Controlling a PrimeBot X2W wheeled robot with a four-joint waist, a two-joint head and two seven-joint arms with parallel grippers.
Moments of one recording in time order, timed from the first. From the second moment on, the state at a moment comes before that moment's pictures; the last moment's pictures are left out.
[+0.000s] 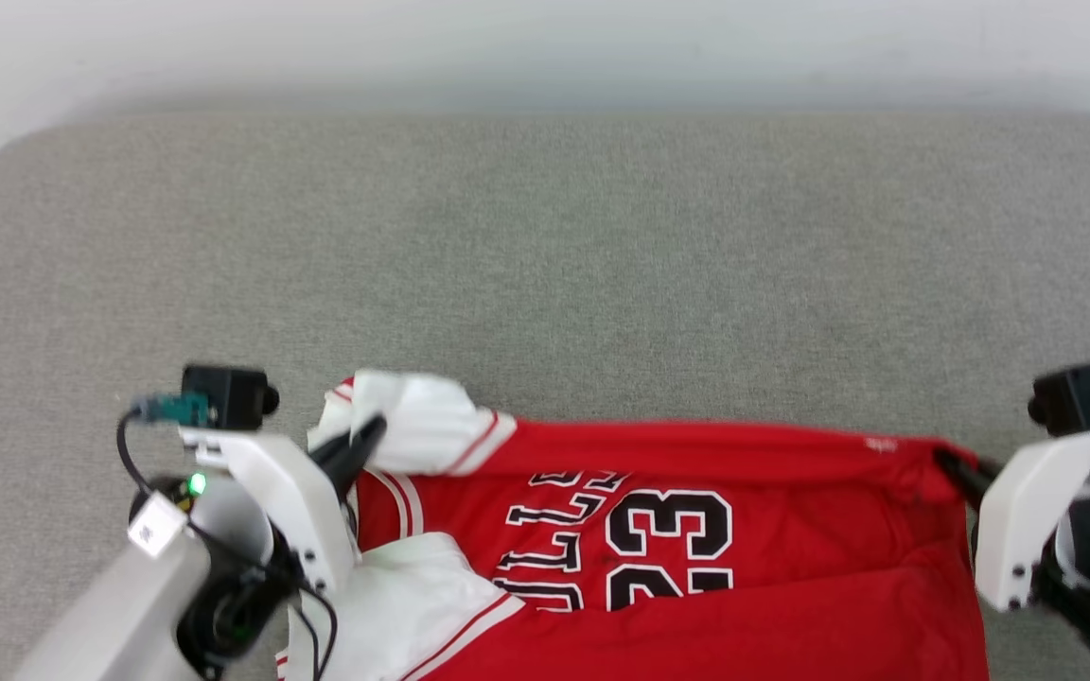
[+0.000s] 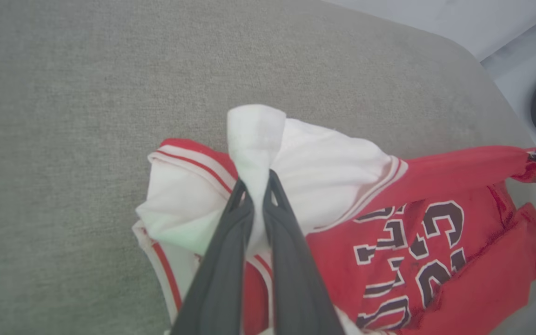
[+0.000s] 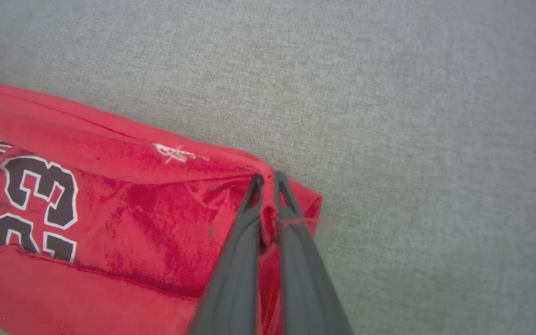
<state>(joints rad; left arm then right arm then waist) -0.43 0.56 -0.61 0.22 -1.02 0.03 0.17 -0.22 -0.37 0.07 0.09 0.45 0.13 0.62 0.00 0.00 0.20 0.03</state>
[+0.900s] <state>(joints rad) -0.14 0.51 -0.64 0.14 -1.01 0.07 -0.01 0.07 -0.15 -0.12 0.04 0.39 0.13 0.24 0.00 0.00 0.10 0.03</state>
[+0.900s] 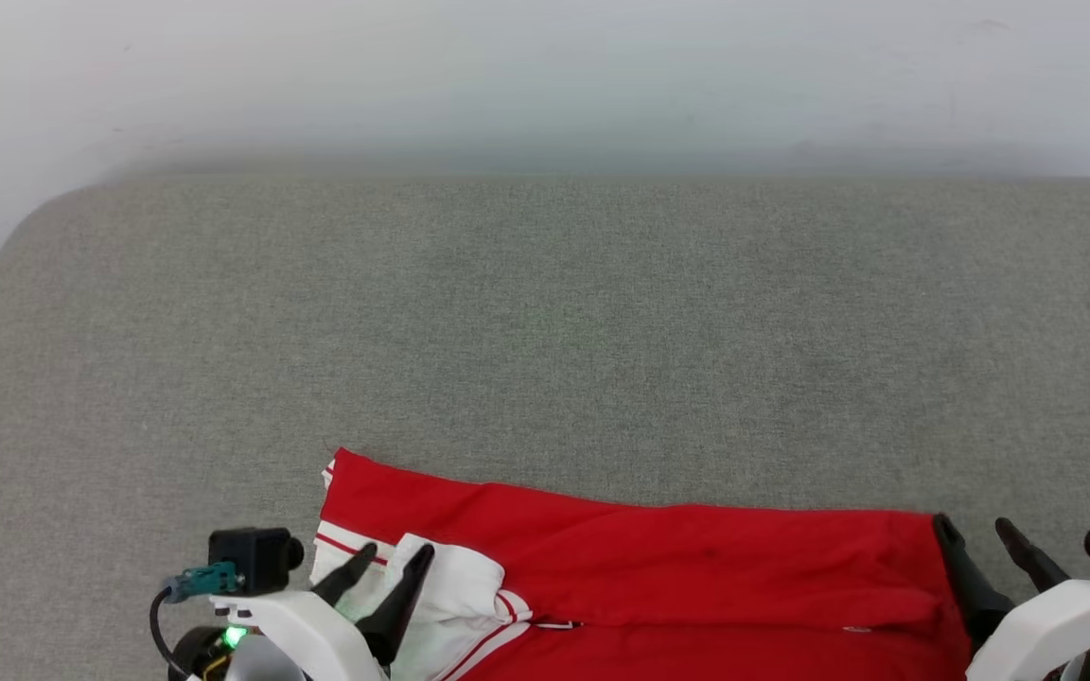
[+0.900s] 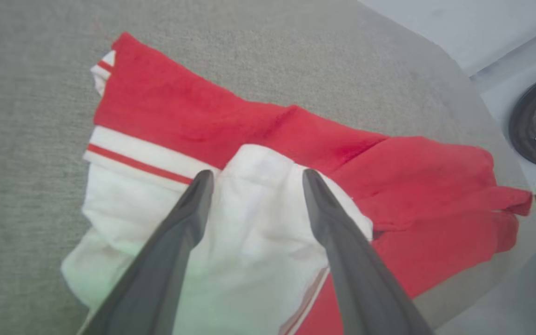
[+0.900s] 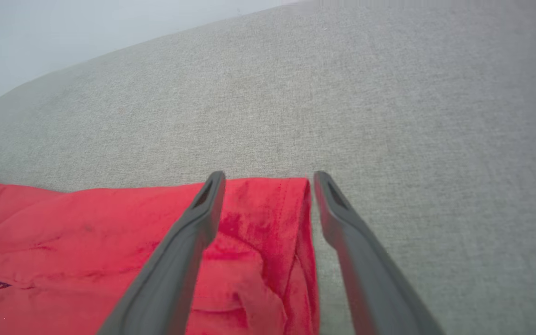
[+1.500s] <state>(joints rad) -0.16 0.49 -0.45 -0.11 -0.67 0.24 -0.26 0.08 -0.23 -0.15 -0.07 0.34 0.13 0.65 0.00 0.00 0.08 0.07</state>
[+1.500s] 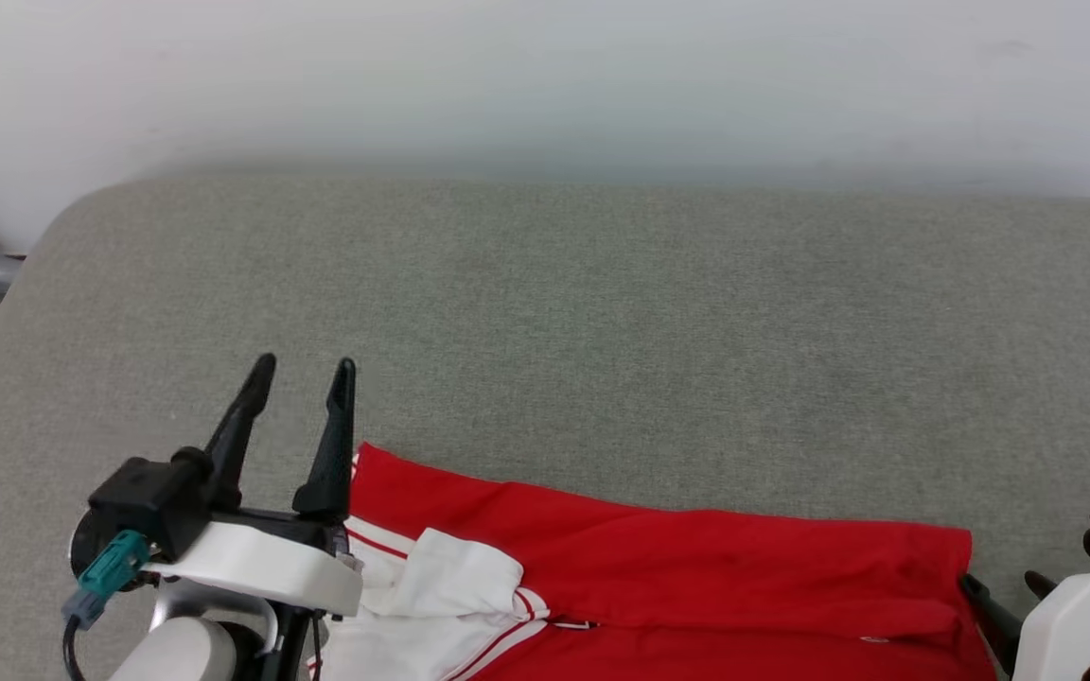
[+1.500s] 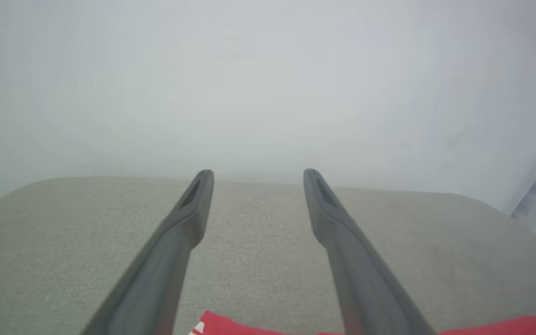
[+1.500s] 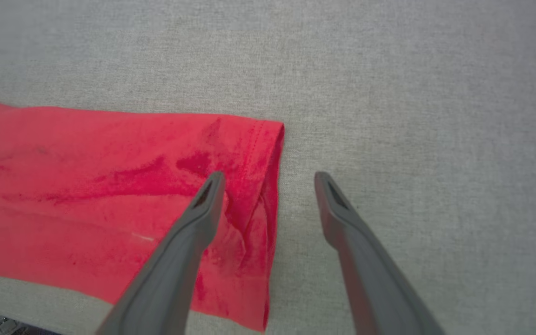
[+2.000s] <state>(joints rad) -0.07 0.36 -0.32 -0.15 -0.47 0.18 -0.26 0.06 -0.23 -0.08 0.14 0.43 0.13 0.70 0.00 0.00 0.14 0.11</state>
